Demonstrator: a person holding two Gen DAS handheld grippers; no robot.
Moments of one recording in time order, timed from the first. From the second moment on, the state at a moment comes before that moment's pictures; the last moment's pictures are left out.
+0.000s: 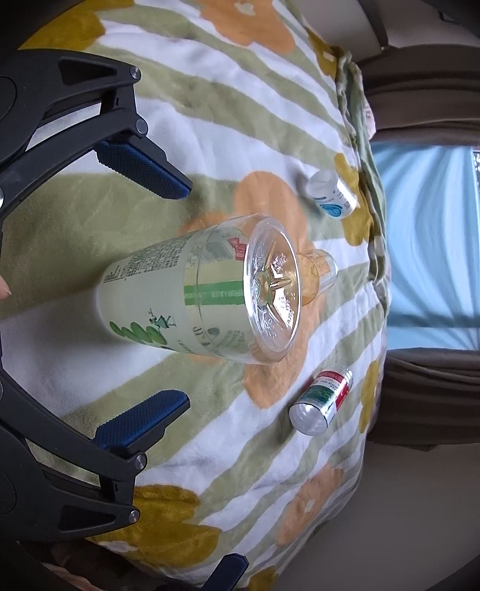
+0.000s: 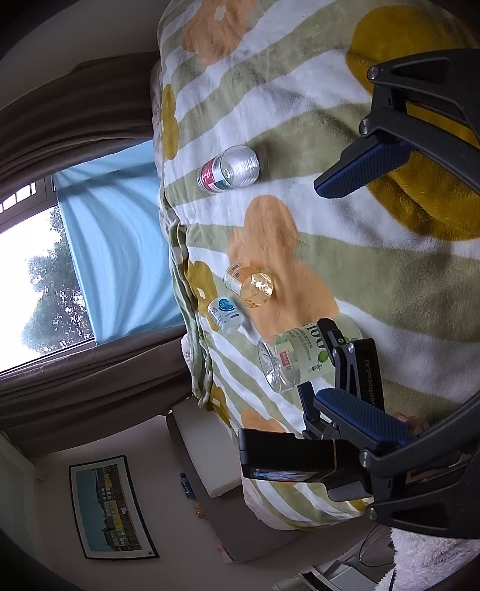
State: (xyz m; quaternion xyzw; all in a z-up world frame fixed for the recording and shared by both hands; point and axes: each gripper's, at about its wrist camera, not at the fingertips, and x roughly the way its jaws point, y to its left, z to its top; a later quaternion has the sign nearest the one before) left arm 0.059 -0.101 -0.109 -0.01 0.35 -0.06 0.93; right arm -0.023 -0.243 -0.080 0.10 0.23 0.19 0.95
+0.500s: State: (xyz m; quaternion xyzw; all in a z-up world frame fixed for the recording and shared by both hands) left arm -0.029 -0.006 0.034 -0.06 0.23 -0.03 0.97; right arm -0.045 -0.187 0.021 -0.01 0.15 0.11 0.98
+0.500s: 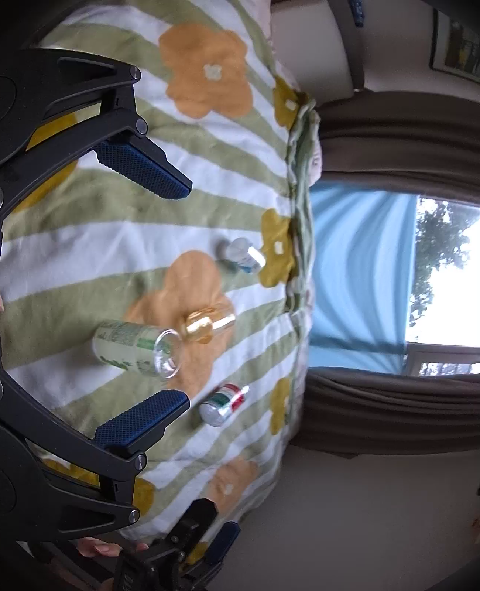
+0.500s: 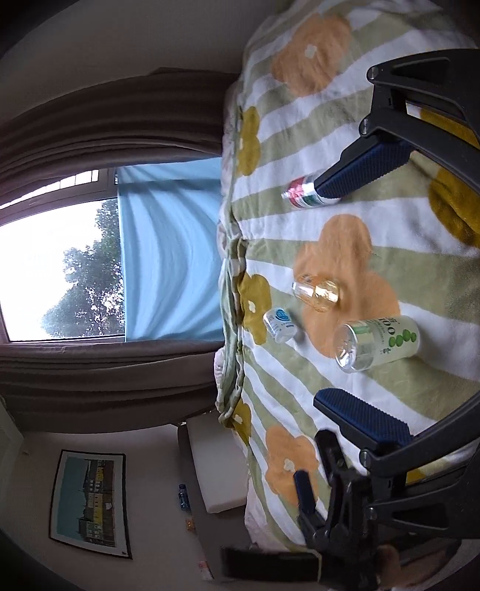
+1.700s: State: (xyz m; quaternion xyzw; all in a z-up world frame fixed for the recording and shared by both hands) left arm -0.070 0.024 0.073 -0.05 0.15 0.00 0.99; right arm -0.069 -0.162 0.063 -0.01 0.12 0.00 0.99
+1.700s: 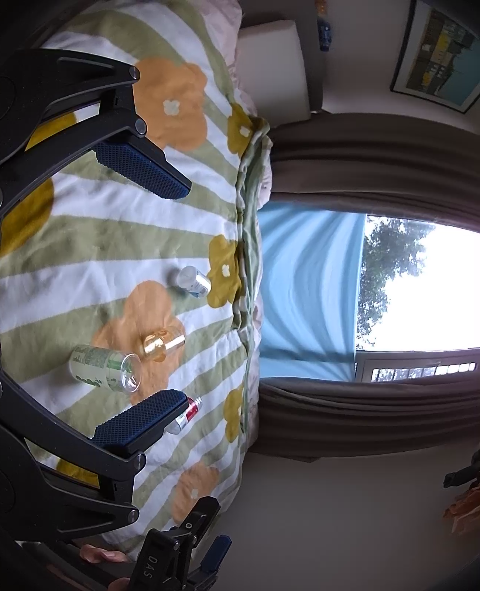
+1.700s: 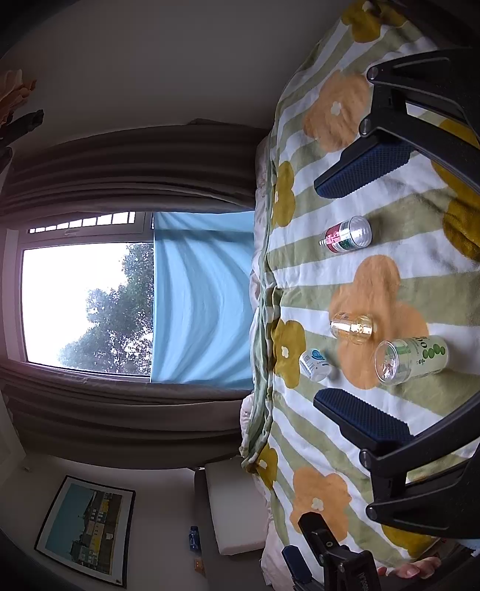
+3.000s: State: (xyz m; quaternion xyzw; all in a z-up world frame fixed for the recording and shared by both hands) left arm -0.072 0.029 0.069 -0.04 0.15 0.01 0.99; right arm -0.069 -0.158 0.063 -0.01 0.12 0.01 0.99
